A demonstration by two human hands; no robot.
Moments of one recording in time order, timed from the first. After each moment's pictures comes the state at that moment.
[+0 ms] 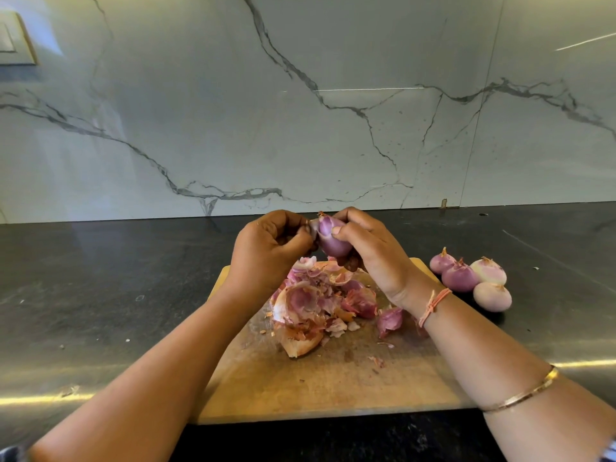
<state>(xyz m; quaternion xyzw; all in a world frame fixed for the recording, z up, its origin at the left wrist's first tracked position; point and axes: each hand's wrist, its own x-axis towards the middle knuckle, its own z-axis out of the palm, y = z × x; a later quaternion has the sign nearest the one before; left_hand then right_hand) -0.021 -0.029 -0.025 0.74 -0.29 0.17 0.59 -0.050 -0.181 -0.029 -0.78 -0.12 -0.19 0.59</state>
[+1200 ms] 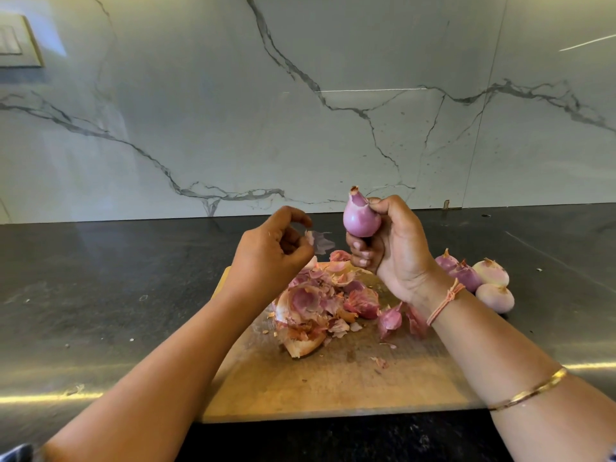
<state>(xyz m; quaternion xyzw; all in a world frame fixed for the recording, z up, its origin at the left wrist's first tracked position) -0.011 -0.024 -0.034 0.80 -0.30 0.22 0.47 -0.053 -0.189 -0.020 -0.59 -0.09 -0.12 0.79</state>
